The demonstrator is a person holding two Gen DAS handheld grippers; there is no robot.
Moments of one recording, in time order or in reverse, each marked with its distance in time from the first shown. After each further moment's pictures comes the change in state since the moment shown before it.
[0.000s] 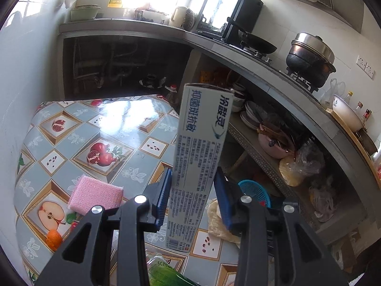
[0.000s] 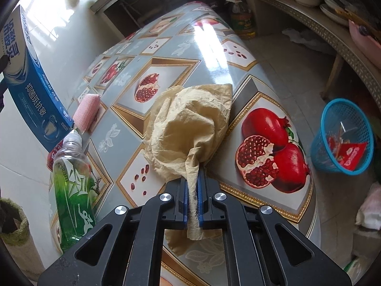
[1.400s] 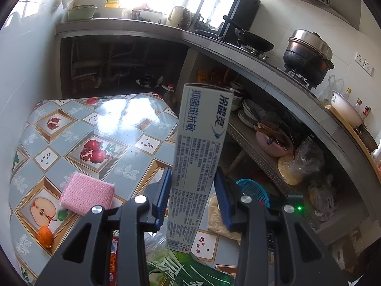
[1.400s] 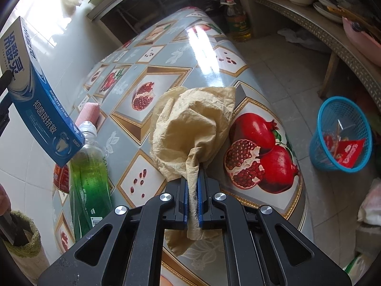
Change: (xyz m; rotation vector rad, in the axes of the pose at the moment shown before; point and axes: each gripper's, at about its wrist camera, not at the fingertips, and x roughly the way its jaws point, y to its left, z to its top) left arm 0.011 -0.007 -0.008 0.011 -0.001 -0.010; right arm -0.014 -0.010 0.000 0.024 -0.019 0.003
